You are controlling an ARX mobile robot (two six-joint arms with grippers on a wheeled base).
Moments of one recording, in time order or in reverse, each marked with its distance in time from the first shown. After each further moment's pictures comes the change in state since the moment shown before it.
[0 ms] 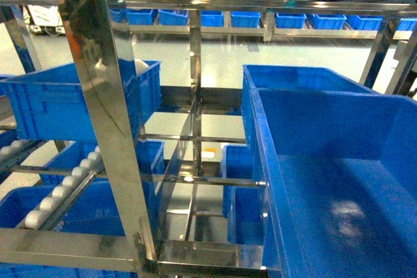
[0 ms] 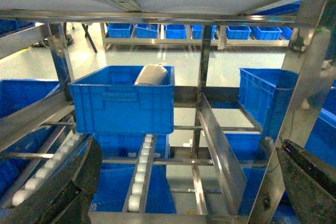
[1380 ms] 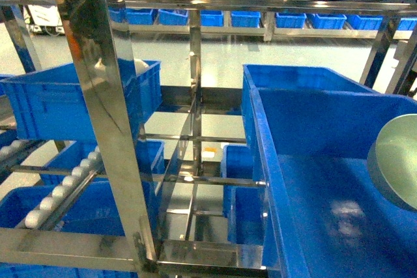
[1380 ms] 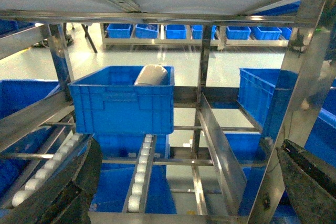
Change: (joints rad) left arm 0.000 0.000 0.000 0.000 0.000 0.000; right arm -0.087 0.925 0.339 0.436 -0.013 -0.103
